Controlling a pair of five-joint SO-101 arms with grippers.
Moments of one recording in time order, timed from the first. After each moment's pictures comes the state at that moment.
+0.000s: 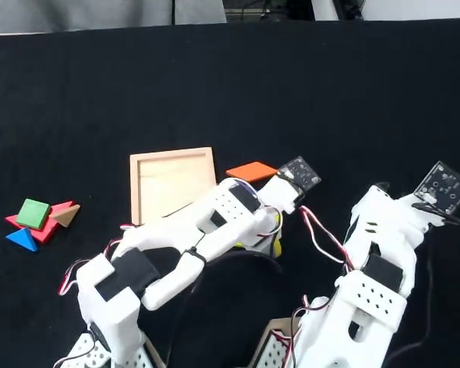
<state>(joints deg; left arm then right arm) 41.8 15.4 20.4 47.5 -8.0 32.1 -63.8 79.3 26.9 -9.8</state>
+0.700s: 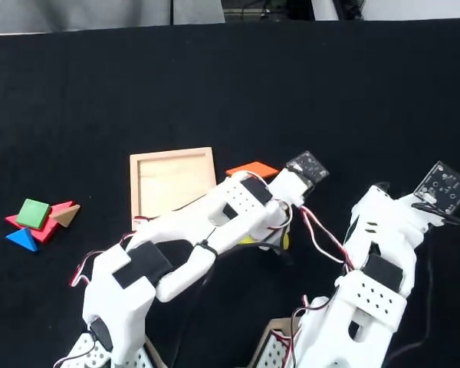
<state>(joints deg) 42.3 22.3 10.4 52.7 -6.2 32.1 -63.8 79.3 26.9 -9.8</state>
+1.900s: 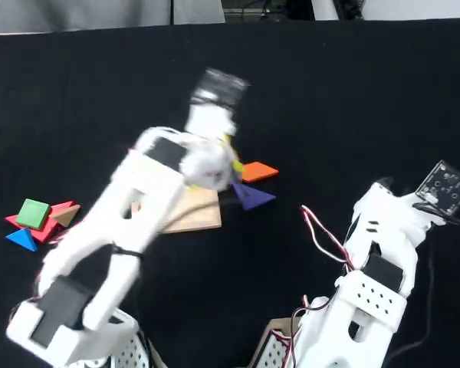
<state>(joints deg) 22.7 -7.7 18.1 56.8 2.3 32.1 -63.8 79.3 23.5 -9.8</state>
